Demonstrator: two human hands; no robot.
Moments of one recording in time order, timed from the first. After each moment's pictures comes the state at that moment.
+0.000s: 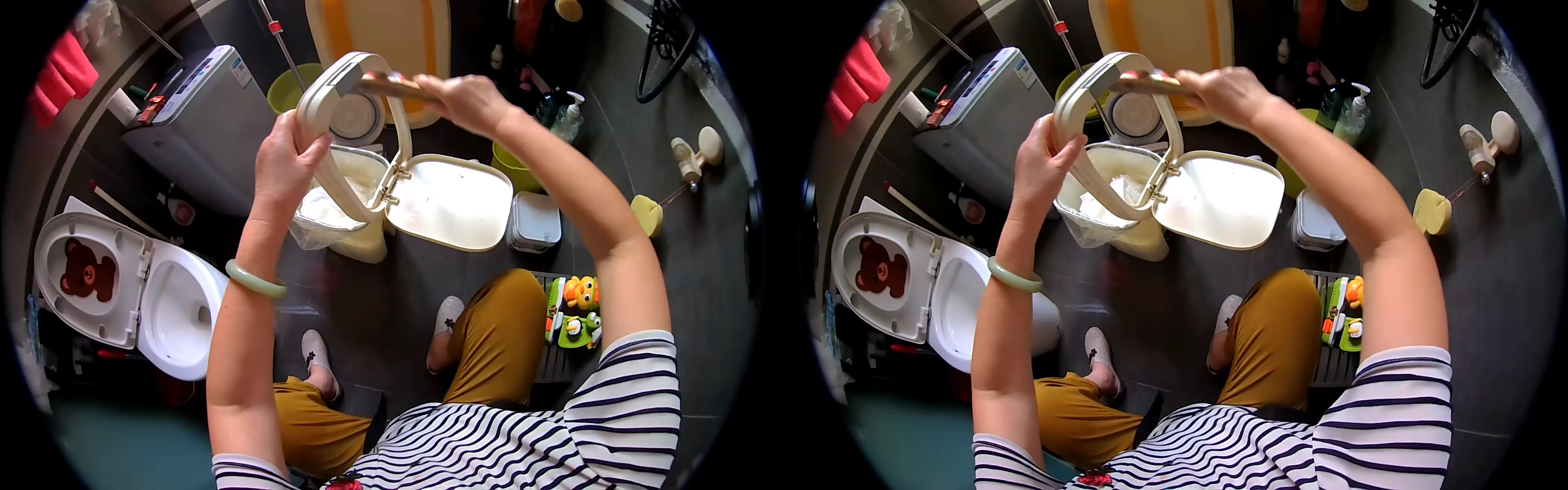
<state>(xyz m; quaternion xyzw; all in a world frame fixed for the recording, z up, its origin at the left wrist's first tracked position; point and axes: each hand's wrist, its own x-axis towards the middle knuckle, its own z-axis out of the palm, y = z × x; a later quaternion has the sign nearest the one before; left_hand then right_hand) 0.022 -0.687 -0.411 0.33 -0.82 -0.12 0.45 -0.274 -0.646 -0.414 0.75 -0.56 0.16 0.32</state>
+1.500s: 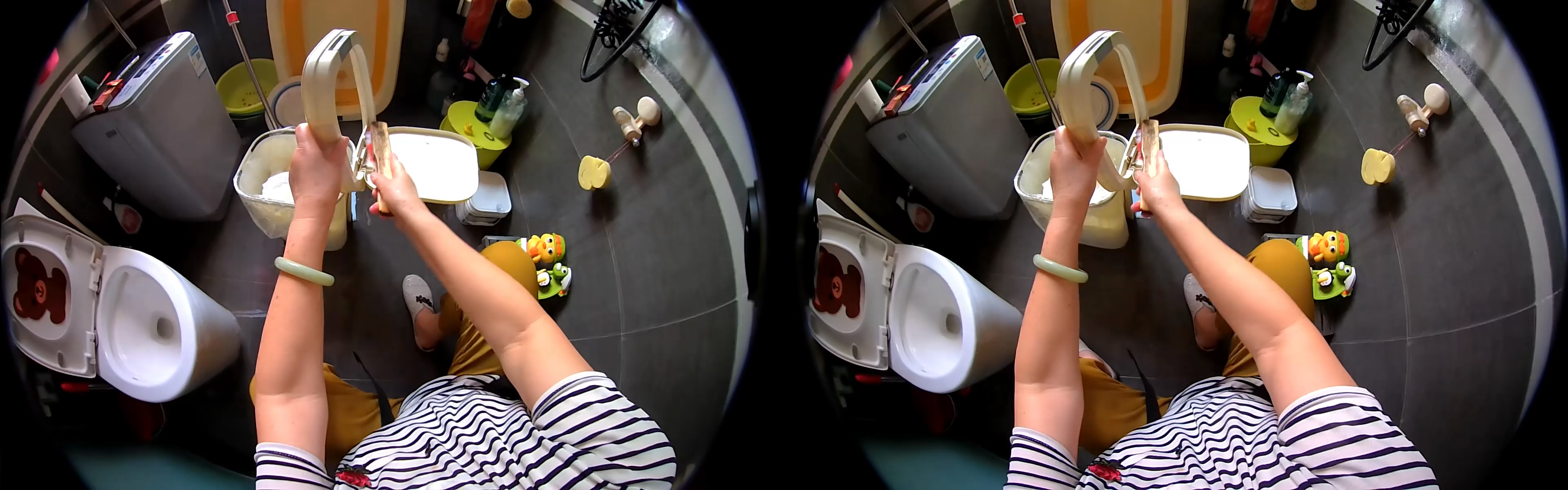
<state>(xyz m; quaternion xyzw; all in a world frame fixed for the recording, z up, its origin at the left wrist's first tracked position) -0.003 -0.677 -0.499 0.35 -0.75 -0.25 0.51 -0.108 -0.595 -0.540 0.28 -0.66 0.61 -0.35</state>
